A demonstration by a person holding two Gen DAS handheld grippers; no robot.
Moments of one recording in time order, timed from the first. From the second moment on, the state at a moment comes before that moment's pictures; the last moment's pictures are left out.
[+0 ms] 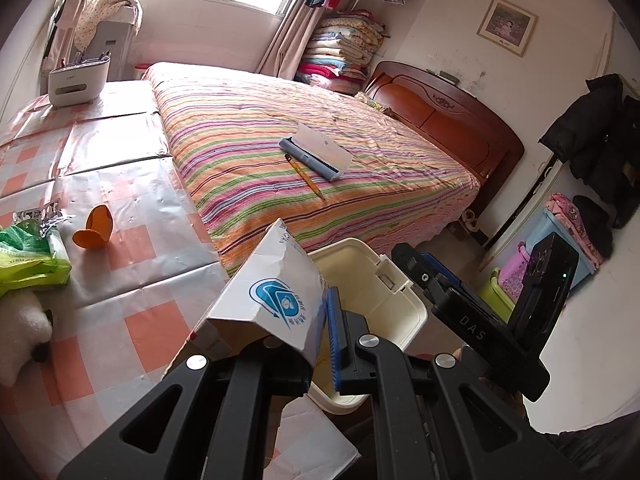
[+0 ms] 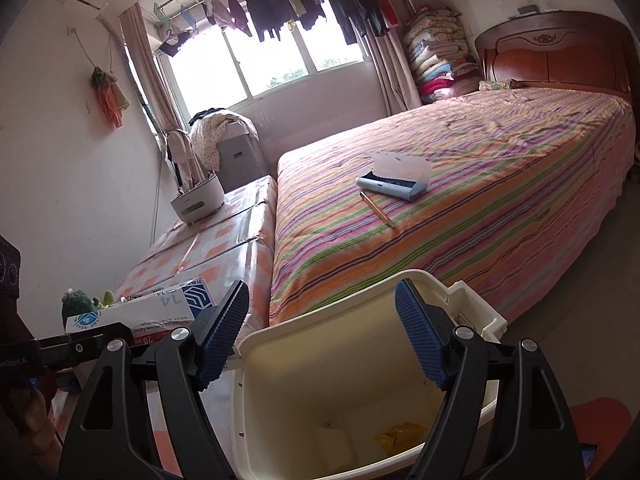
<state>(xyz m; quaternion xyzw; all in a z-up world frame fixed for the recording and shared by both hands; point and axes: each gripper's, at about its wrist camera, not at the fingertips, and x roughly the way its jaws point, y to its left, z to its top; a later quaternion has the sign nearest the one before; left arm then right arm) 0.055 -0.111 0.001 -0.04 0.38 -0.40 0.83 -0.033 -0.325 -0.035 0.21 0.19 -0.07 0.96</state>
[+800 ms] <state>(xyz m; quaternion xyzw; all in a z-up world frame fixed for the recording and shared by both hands) 0.050 -0.152 -0.006 -0.04 0.41 -0.43 0.80 -0.044 -0.348 -0.037 0.25 0.16 -0.09 0.95</state>
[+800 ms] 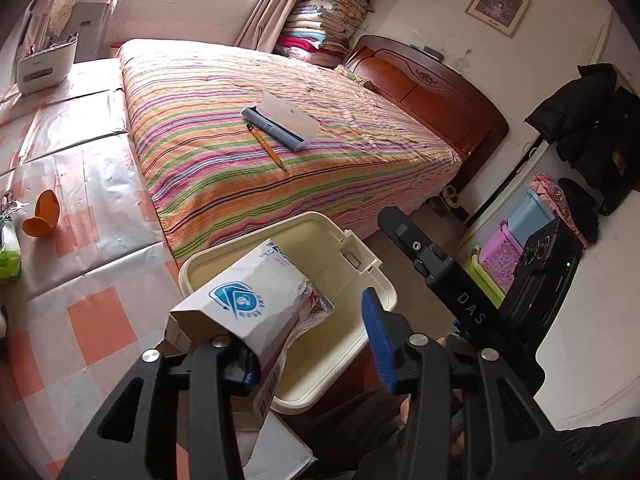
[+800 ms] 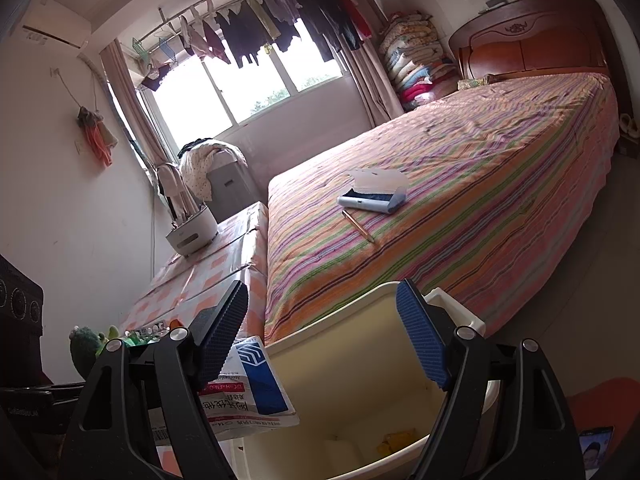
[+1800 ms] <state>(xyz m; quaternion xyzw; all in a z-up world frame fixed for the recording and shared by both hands) 0.041 -0.177 0.005 0.01 0.39 -0.44 0.81 -0.068 -0.384 -0.036 0.29 0.11 -0.13 0.94</state>
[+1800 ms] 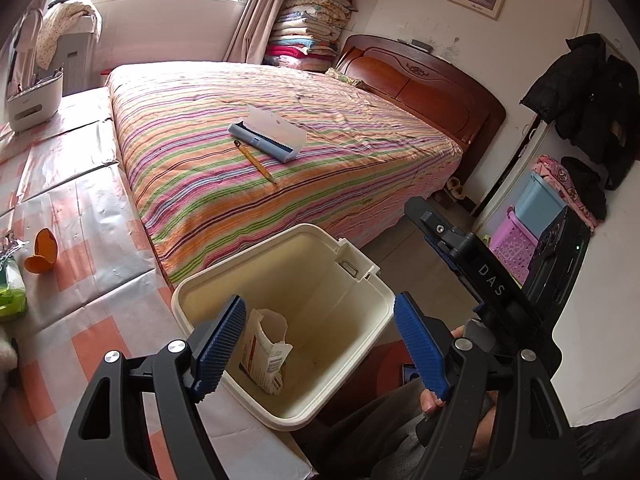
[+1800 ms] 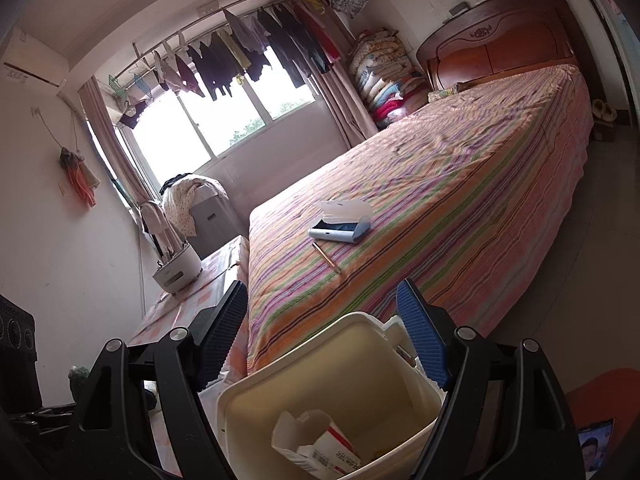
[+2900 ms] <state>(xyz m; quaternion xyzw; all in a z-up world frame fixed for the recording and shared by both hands) 0.067 -0.011 0.028 -0.08 0.34 -0.25 0.90 -0.011 -0.275 -0.022 0.25 0.16 -0.01 0.95</state>
